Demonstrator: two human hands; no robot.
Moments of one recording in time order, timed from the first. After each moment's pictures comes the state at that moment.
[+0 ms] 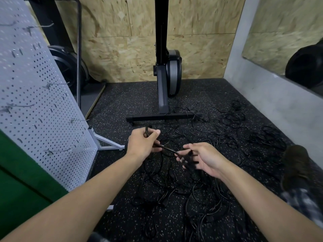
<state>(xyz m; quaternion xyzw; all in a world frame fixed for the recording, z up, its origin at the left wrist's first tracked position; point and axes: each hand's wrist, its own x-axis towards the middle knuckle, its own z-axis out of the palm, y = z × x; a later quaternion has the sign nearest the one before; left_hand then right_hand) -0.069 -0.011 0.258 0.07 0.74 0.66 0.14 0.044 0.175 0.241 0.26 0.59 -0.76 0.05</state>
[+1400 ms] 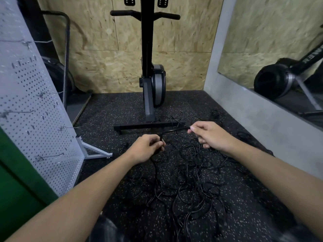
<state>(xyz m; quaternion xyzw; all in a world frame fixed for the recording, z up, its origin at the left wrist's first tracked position) -0.045 -0.014 0.278 0.38 0.81 0.40 0.17 0.103 0.201 0.342 0.17 0.85 -0.49 -0.06</state>
